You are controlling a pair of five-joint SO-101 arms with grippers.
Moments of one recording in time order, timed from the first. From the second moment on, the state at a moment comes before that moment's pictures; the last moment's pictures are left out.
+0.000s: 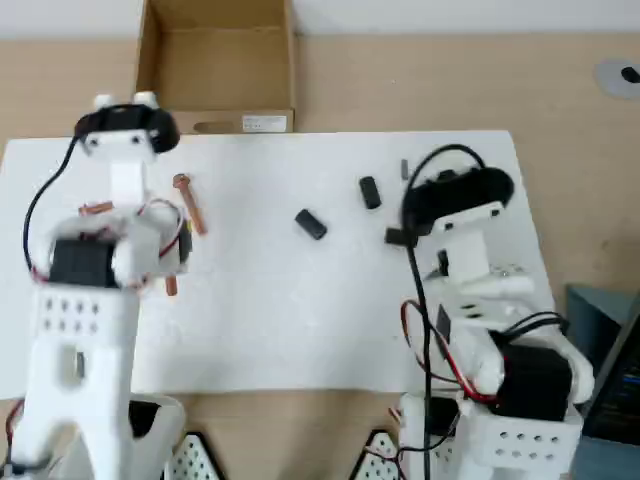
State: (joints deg) left arm 1.1 -45.9 32.2 76.4 -2.0; right arm 1.9 -67.3 36.6 90.4 6.7
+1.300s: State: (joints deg) left arm 20.9 -103.9 65.4 54.5 25.5; right arm -45.9 -97.1 66.2 73.3 -9.0
